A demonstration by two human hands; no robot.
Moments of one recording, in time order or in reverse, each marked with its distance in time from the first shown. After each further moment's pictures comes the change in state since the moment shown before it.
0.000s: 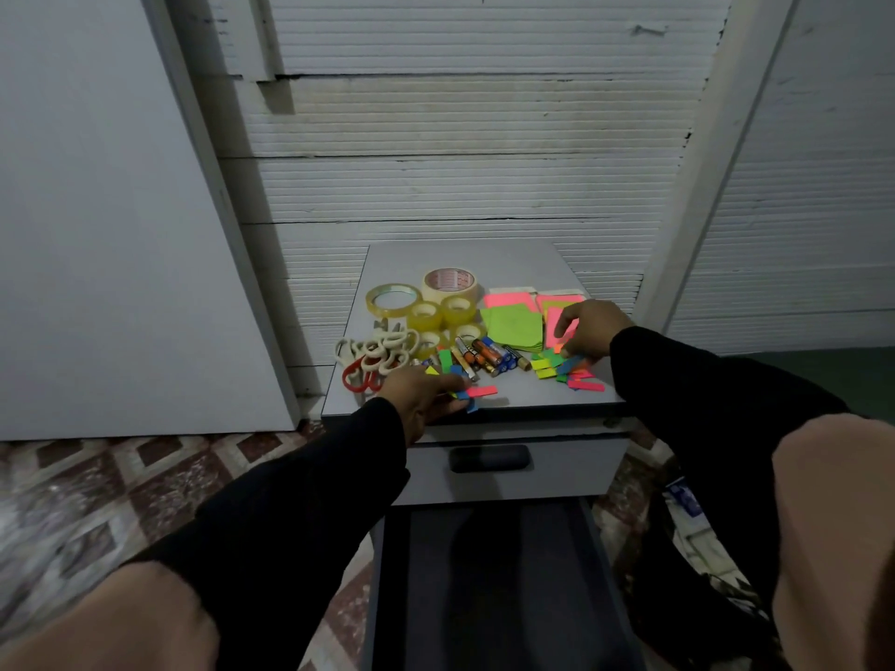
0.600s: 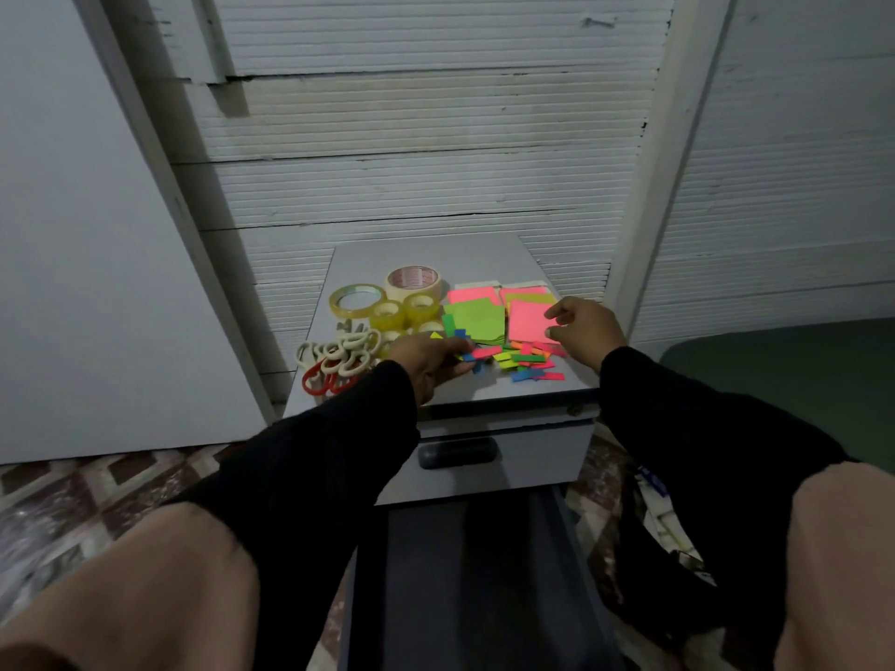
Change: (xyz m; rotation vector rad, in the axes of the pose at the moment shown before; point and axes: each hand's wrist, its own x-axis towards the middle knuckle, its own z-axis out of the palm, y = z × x) left_hand 0.017 0.013 0.056 0.023 -0.058 0.076; right_hand -0.026 0.032 0.012 0.368 0.297 0.052
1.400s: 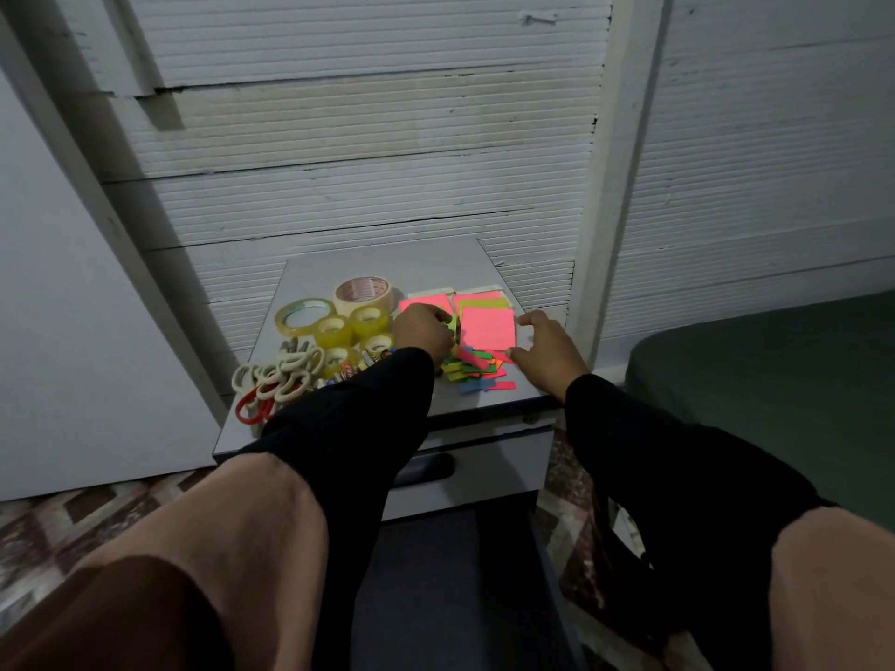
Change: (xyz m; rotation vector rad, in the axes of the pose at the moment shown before) left_hand 0.048 0.004 0.068 0.844 0.218 0.396; right_hand -0.005 0.027 0.000 0.056 -0.035 0.005
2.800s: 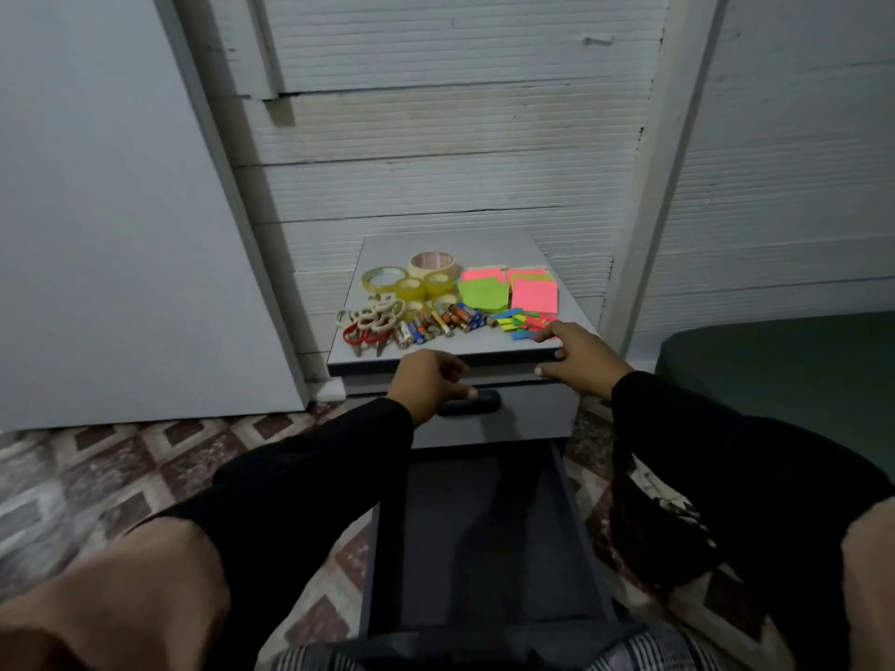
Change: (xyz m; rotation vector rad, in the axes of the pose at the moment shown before) left_hand -0.166 -0.068 -0.086 0.116 -0.210 0.145; right_hand -0.114 -0.031 -0.019 -0.188 -0.222 -0.187
